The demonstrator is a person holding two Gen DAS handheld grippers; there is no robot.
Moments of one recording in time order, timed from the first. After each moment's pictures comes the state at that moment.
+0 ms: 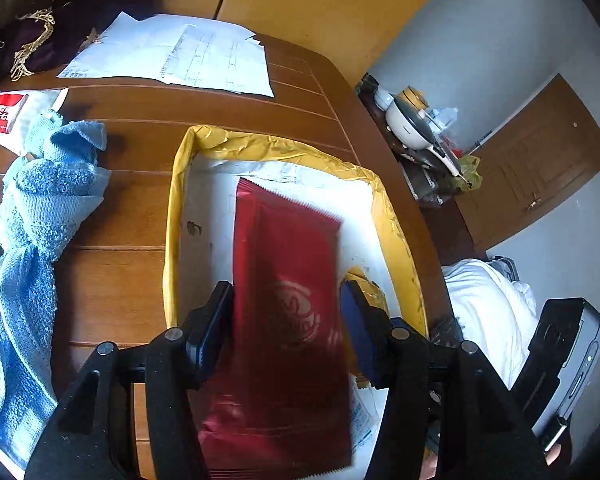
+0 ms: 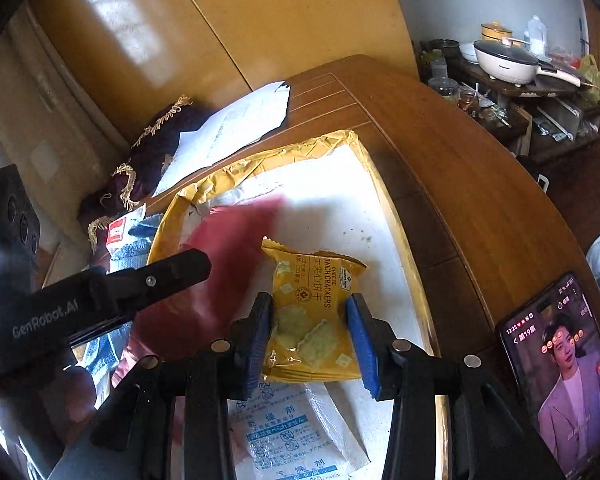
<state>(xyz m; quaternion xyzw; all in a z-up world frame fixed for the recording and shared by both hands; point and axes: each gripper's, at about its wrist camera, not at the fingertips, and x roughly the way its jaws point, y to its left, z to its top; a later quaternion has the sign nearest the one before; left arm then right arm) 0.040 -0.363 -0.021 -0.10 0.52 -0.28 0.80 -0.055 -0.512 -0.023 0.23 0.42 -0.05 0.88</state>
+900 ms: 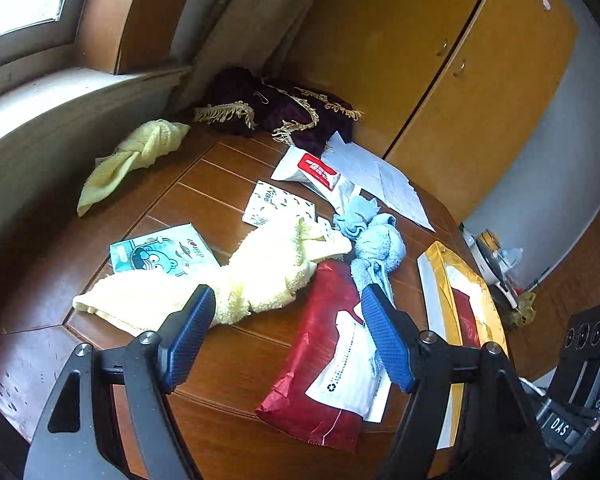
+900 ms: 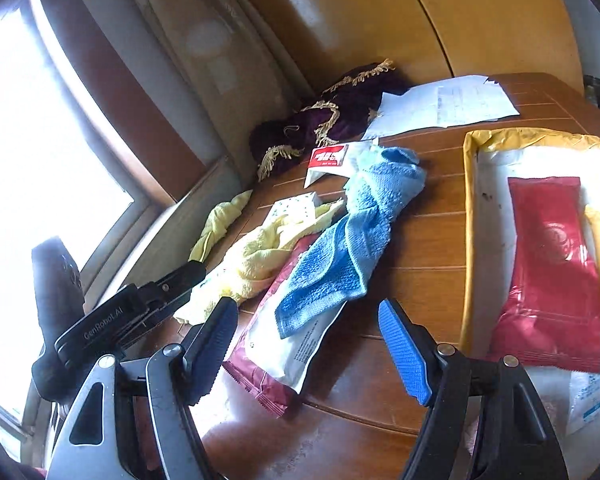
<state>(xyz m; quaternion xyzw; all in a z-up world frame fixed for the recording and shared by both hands) -0.061 -0.098 -0.013 -0.21 0.35 -0.07 0.91 -0.081 -0.330 0.000 0.19 0.38 0.21 0.88</state>
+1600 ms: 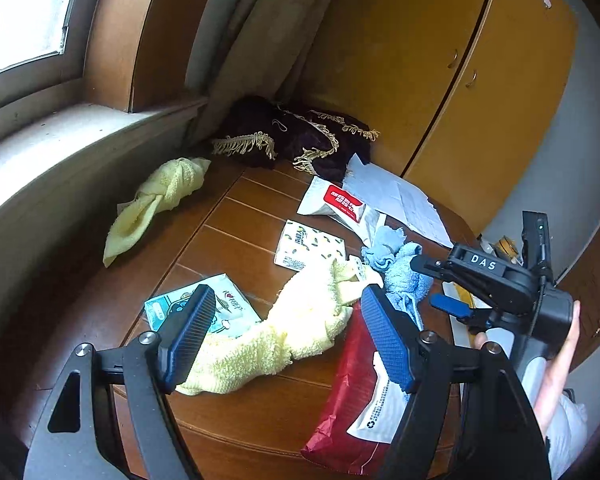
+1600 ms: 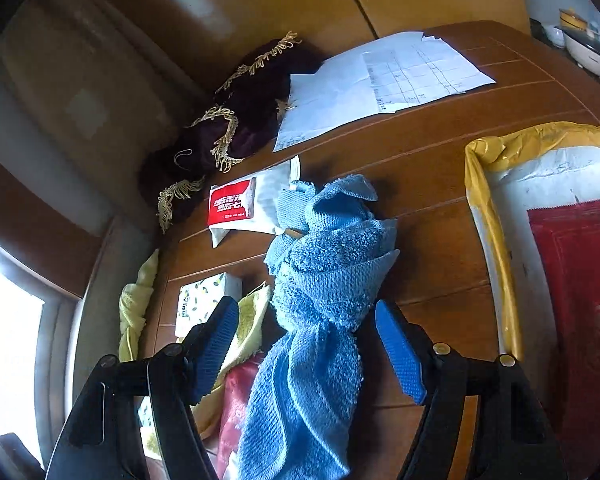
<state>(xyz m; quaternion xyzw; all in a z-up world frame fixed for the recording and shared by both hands) -0.045 -0.077 -0.002 -0.17 0.33 -0.05 0.93 0.060 -0.331 -0.029 0.25 0.45 0.05 0.86</state>
